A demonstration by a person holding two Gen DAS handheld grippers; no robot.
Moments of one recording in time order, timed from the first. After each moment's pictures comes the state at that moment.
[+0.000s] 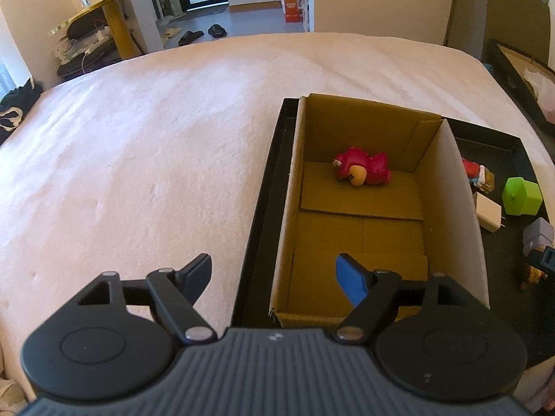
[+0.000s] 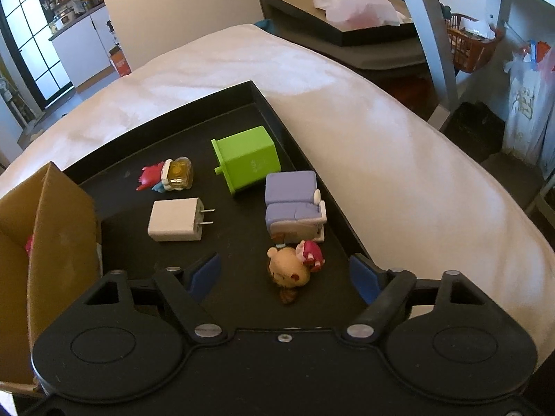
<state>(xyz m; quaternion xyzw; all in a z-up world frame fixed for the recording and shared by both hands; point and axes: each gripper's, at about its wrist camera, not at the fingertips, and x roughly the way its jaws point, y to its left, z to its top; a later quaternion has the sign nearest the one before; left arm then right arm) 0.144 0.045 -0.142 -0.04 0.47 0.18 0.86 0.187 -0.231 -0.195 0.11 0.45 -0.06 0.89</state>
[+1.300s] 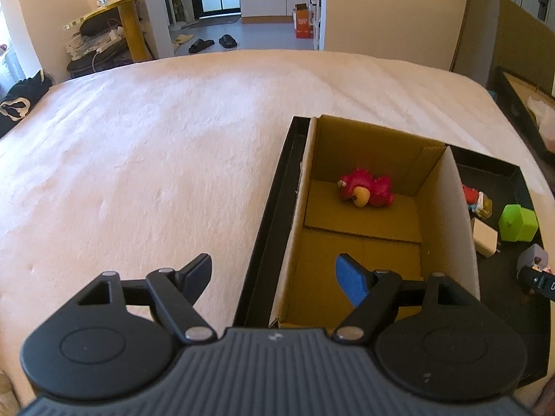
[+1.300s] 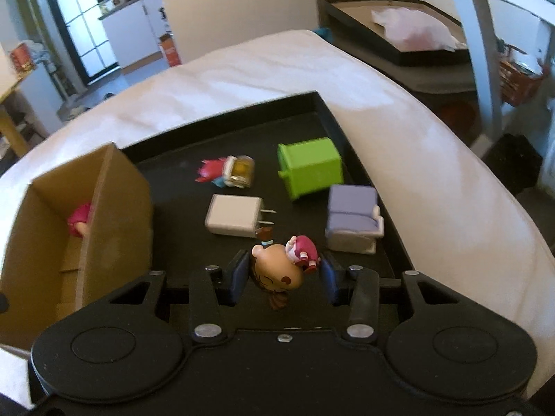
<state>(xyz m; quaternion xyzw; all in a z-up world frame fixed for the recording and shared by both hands) 0.134 0.053 -0.132 -0.07 0.44 0.19 0.87 0.182 -0.204 -0.170 0.08 0.44 0.03 0.90</state>
